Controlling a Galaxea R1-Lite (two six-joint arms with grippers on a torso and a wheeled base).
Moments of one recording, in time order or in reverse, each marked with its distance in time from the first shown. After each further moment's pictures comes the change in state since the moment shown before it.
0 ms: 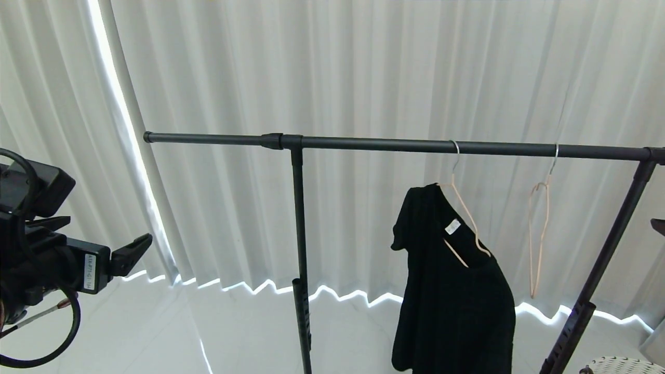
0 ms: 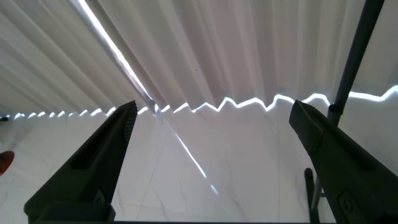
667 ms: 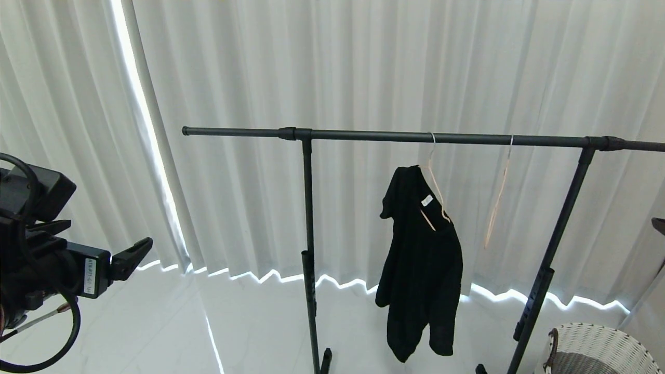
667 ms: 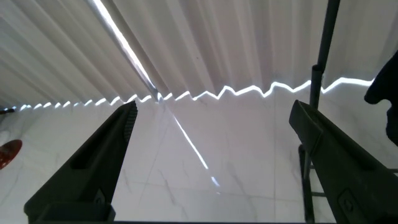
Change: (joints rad) left arm 0.000 -0.001 0.013 0.000 -0.001 -0.001; right arm 0.001 -0.007 0.037 -0.055 0.000 -0.003
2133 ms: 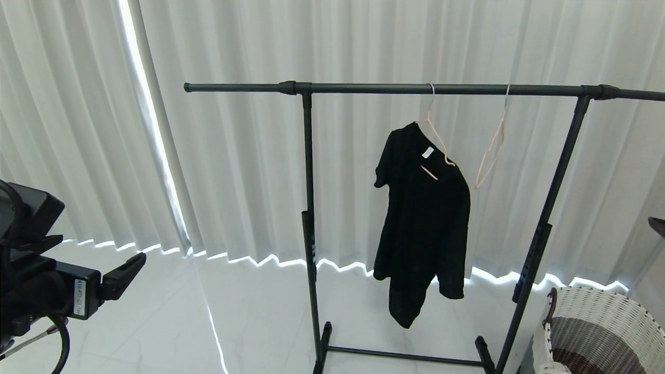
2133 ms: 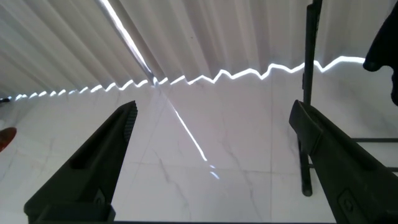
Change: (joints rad) left arm 0.000 -0.064 0.069 -0.001 -0.002 0.001; right arm -0.003 0.010 0.050 -0.101 -0.006 -0.061
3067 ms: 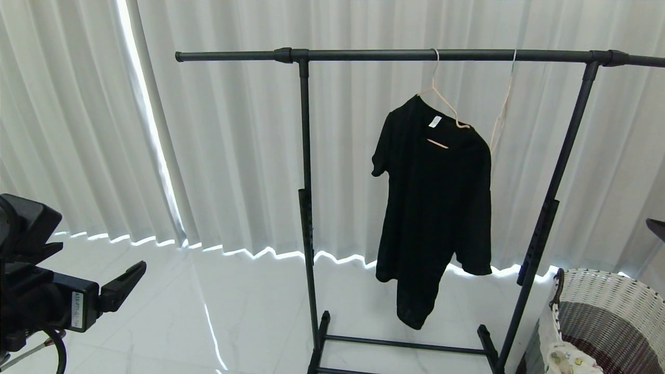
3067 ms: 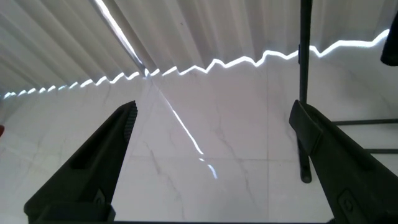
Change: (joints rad) left arm -0.024 -0.024 0.037 -0.002 0.002 0.002; right arm 0.000 0.006 0.011 -0.014 0.000 -0.007
